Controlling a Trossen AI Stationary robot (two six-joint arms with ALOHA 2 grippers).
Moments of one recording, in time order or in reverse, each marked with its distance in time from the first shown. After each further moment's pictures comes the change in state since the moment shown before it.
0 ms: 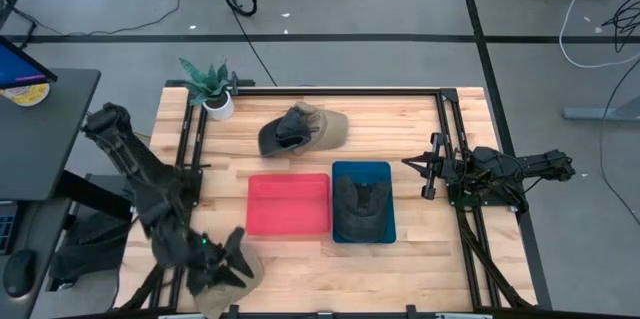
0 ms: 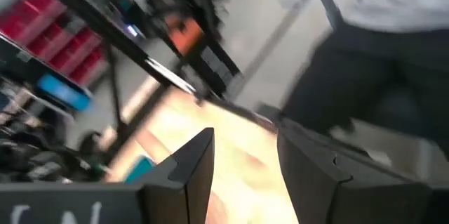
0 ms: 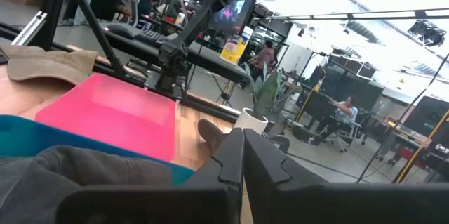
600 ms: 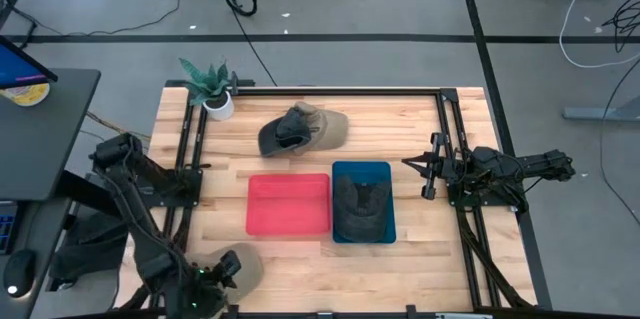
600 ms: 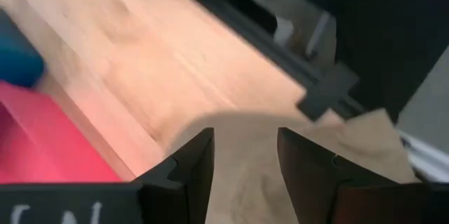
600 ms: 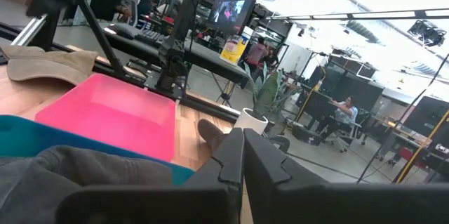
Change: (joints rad) left arm -0.166 0.374 0.304 -0.670 0.030 -0.615; right arm 0.000 0.000 0.000 0.000 0.000 0.000
